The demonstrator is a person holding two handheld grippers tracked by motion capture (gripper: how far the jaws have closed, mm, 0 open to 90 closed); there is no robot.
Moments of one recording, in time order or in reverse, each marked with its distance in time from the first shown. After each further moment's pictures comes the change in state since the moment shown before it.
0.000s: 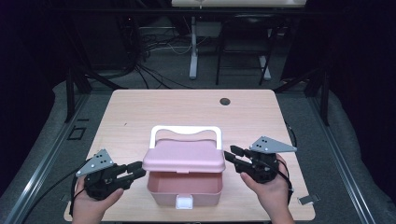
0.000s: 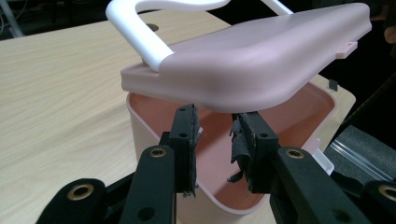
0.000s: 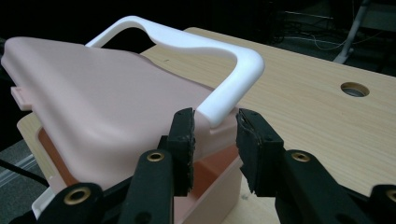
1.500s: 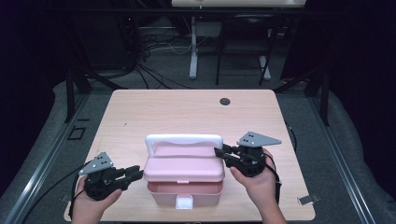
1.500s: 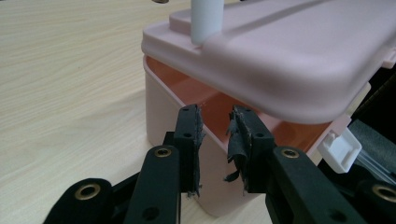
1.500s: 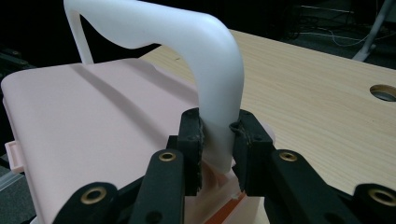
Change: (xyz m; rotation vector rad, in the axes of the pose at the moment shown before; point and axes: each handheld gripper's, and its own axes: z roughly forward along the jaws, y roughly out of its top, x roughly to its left) left arm 0.016 -0.026 0.008 0.076 0.012 -0.050; right arm 0.004 0.007 0.030 0.018 0.052 0.004
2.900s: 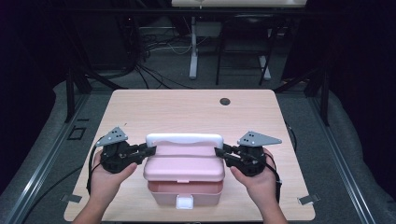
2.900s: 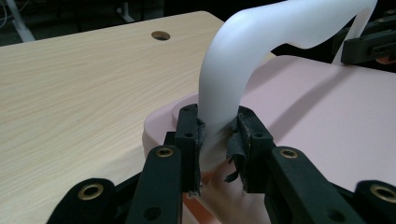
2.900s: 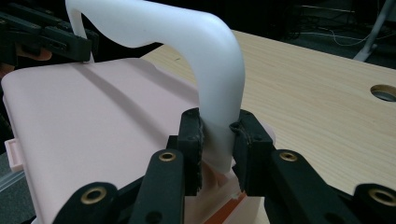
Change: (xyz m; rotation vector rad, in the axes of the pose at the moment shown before) left arm 0.007 0.061 0.032 -0.058 0.001 -0.003; right arm -0.002 0.001 0.000 0.001 0.003 0.001
